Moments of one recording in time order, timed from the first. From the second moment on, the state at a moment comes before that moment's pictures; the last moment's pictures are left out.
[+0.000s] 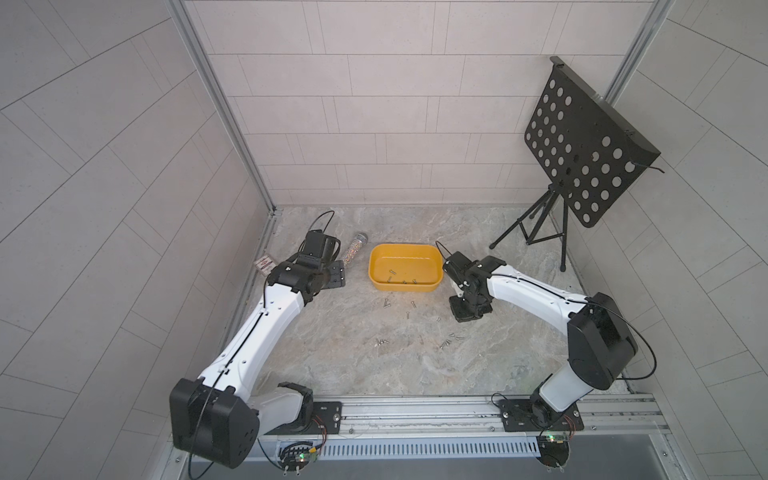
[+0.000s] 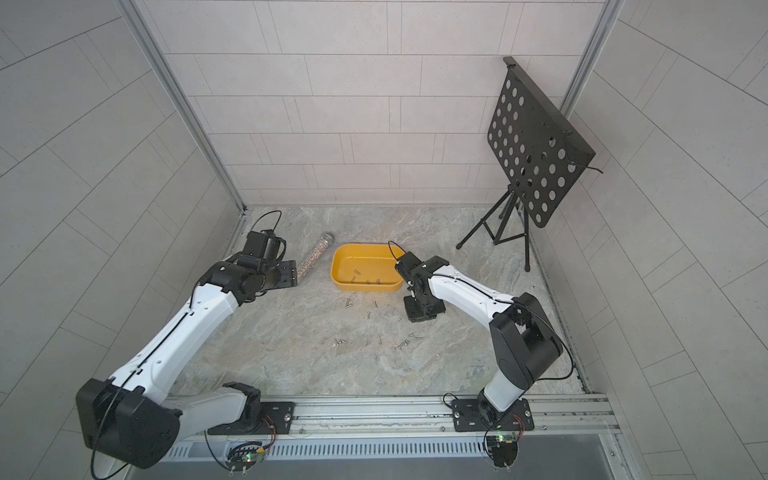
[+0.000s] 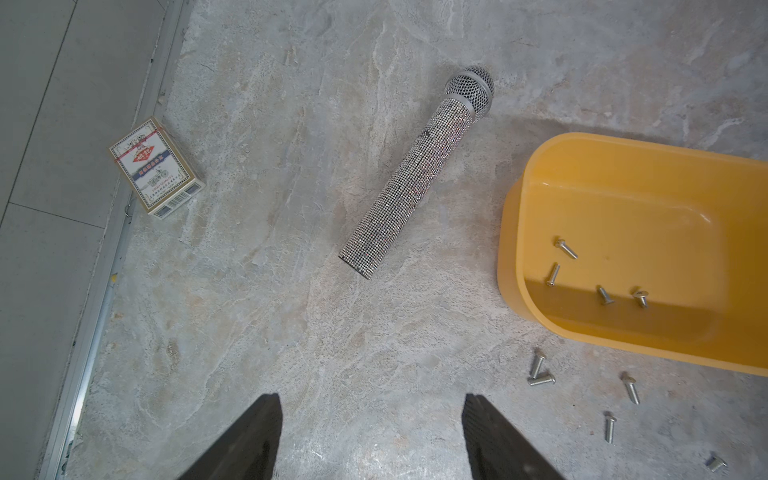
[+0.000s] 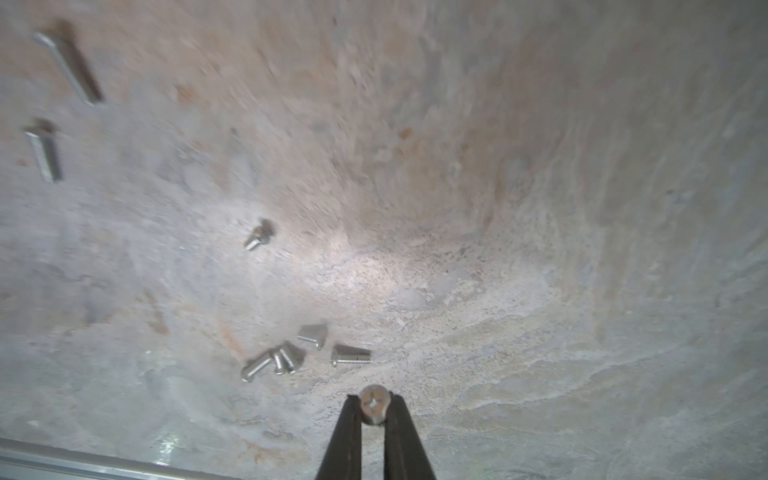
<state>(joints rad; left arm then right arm) -0.27 1.21 1.09 -0.85 -0.23 -0.33 0.58 1.61 1.21 -1.08 0.00 0.40</state>
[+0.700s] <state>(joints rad) -0.27 1.21 1.09 -0.85 -0.21 -0.34 0.58 2.17 1.99 -1.21 -0.01 0.31</state>
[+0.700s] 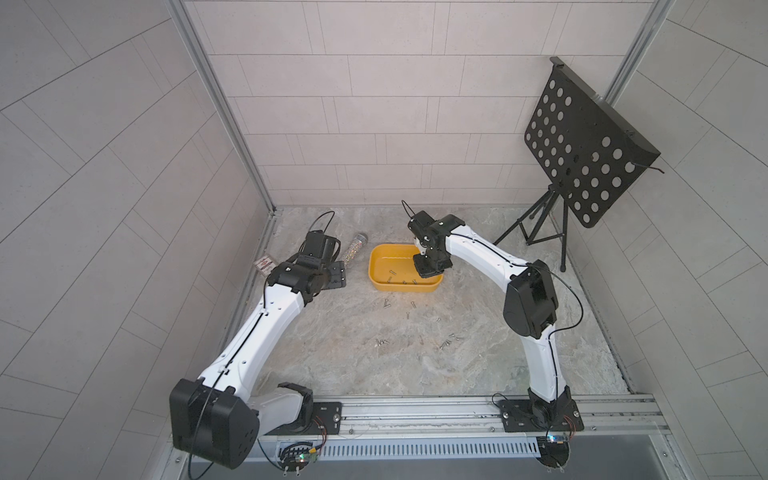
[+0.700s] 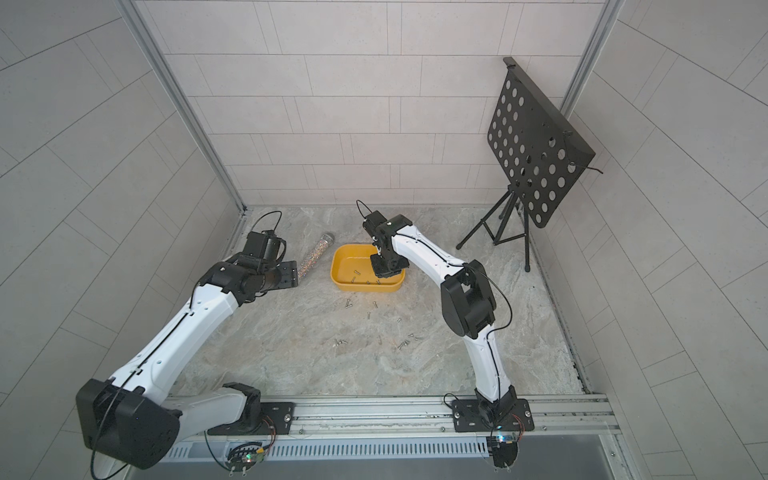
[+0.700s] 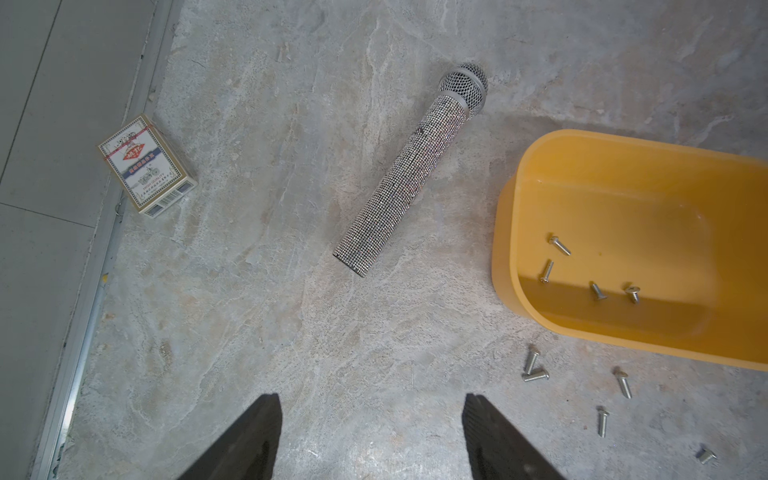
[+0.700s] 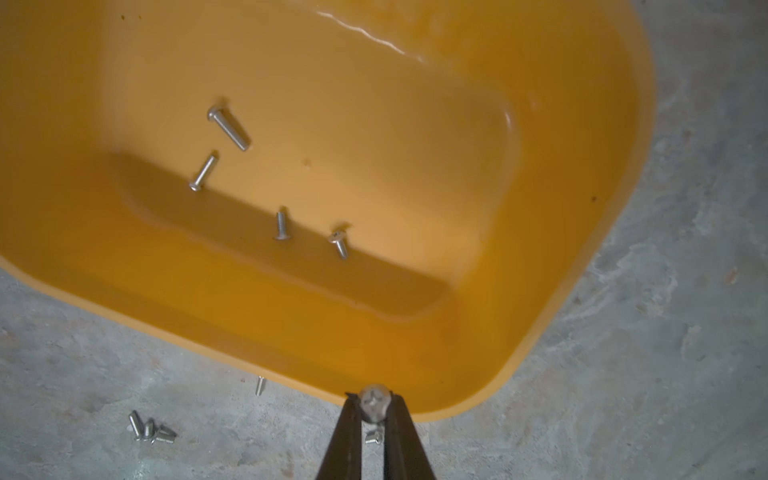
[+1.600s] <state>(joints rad) -0.27 1.21 1.09 -0.85 -0.21 -0.34 0.58 2.38 2.26 -1.31 -0.02 0.28</state>
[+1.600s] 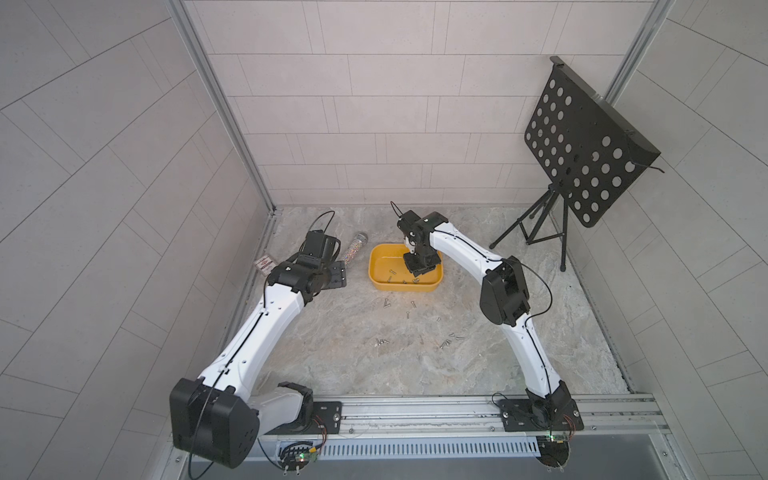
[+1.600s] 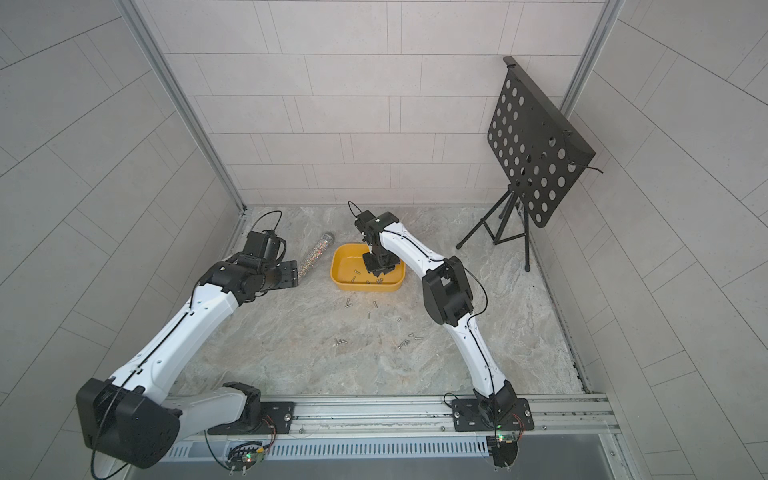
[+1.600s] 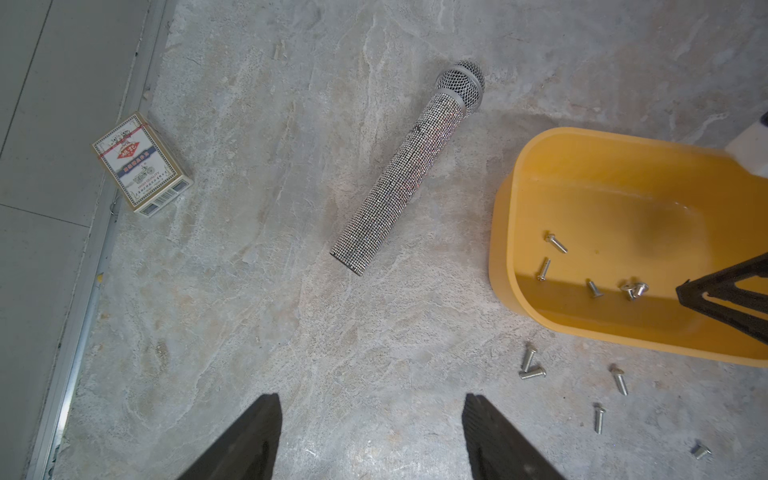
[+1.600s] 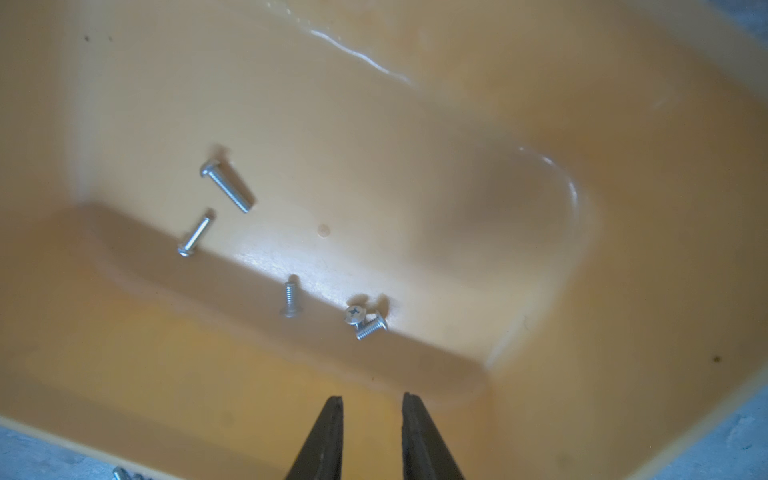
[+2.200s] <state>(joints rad) -0.27 1.21 1.09 -0.85 -0.18 -0.33 0.58 2.00 1.90 -1.21 0.07 0.32</state>
